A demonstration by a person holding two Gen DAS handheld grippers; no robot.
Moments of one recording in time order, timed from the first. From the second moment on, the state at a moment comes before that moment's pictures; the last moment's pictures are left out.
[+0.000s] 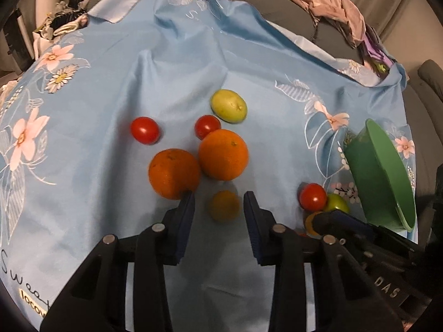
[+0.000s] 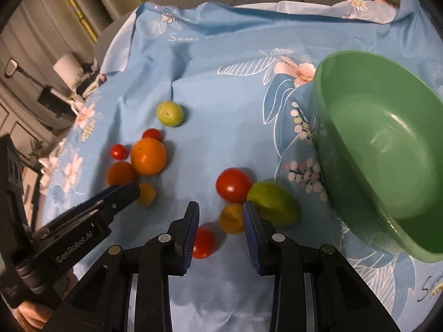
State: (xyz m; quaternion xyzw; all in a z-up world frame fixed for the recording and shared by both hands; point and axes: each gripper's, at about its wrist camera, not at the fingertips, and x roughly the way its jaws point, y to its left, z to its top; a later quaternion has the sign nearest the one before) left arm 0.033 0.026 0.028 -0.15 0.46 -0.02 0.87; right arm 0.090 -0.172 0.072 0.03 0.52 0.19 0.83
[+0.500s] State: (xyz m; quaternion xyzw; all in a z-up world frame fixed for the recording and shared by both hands) left arm 0.047 0.017 0.015 -0.13 0.49 0.00 0.86; right arm 0.098 -0.173 0.053 0.00 0.54 0.15 0.83
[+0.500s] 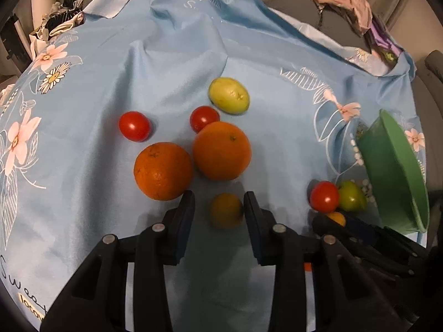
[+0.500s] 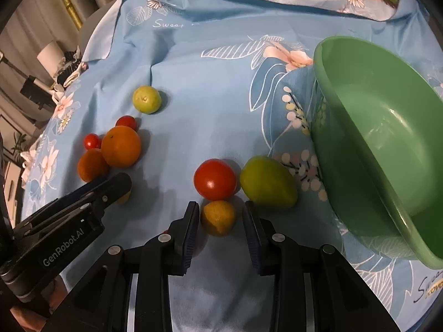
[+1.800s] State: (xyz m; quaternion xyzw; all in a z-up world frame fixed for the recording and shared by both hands) left arm -0.009 -0.094 0.116 -0.05 0.33 -0.11 0.94; right arm 0.079 -0.278 0.145 0.13 0.38 0.13 0.91
